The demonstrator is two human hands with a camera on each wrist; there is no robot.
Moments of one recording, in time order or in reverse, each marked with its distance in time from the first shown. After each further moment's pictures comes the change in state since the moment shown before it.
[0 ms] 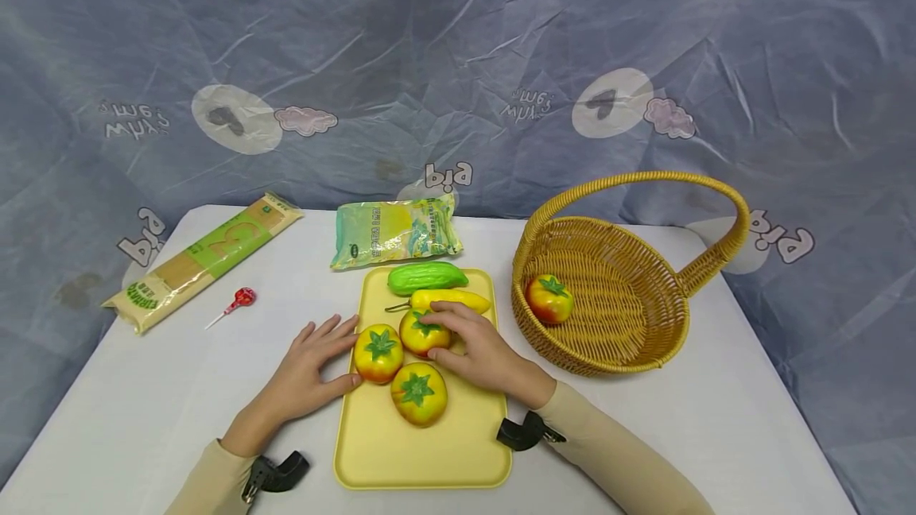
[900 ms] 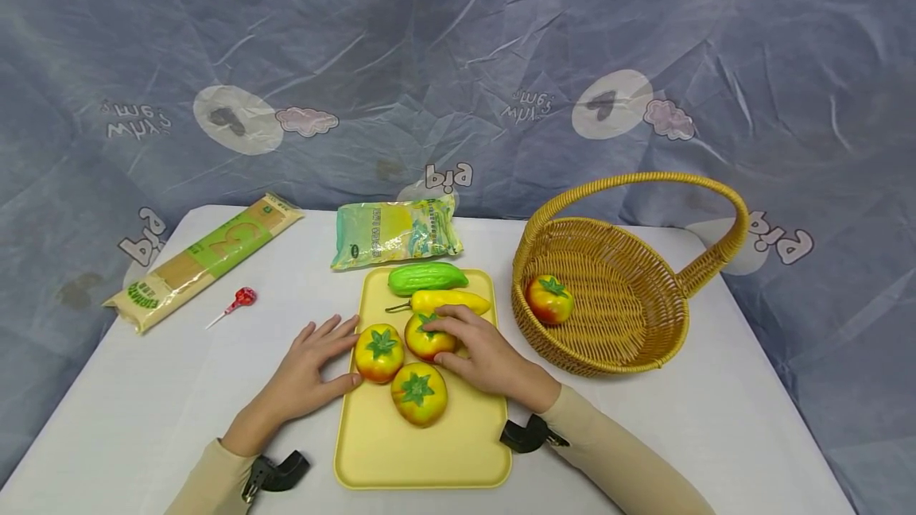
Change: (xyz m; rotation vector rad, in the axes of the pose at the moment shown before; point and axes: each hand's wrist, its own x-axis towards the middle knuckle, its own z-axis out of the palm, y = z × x) left_hand -0.001 0.000 0.000 -0.003 -0.001 -0.001; right_hand -0.007 0.001 -0.001 -0.079 -0.028 -0.033
